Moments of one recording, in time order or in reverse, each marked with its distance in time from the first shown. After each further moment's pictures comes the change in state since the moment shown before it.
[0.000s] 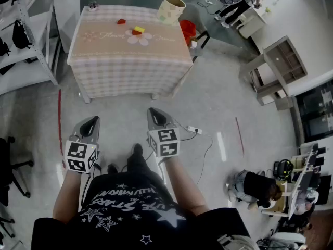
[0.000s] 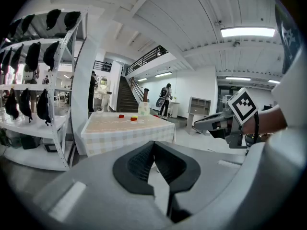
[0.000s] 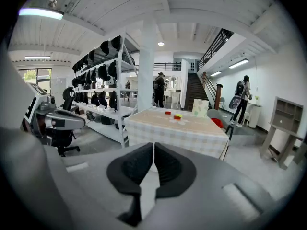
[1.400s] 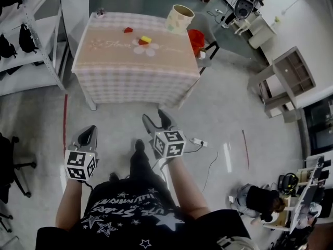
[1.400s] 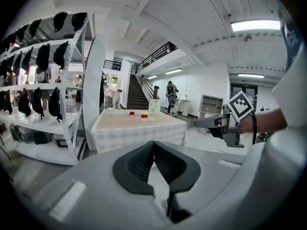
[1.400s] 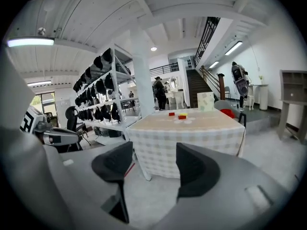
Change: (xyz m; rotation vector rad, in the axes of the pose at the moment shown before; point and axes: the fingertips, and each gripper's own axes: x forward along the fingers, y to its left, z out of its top) left arm 0.011 0.028 -0.011 -0.042 0.037 0.129; right arm 0.056 -0.026 0.007 0.167 -0.071 0.136
